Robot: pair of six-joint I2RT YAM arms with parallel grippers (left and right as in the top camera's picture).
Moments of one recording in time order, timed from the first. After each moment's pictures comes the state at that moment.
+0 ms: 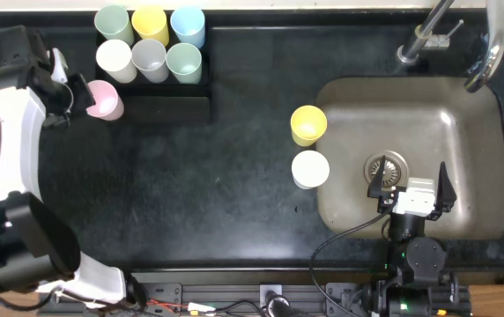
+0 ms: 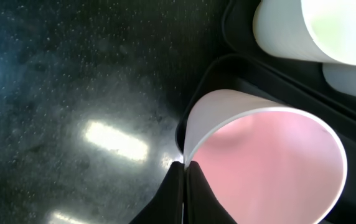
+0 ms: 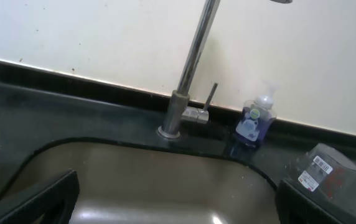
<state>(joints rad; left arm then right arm) 0.27 1.76 1.47 -0.93 0.03 -0.21 -0.06 0.01 0.02 -0.01 0.12 -0.24</state>
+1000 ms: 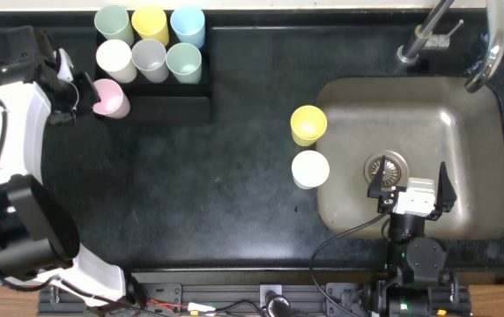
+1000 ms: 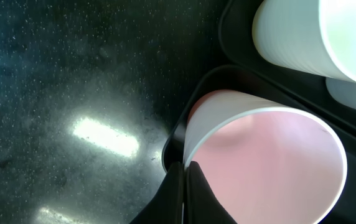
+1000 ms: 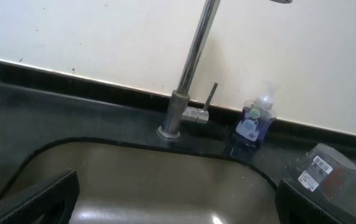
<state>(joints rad) 0.27 1.82 1.47 -0.89 0.07 -0.24 -0.06 0.01 0.02 -0.01 0.12 -0.24</state>
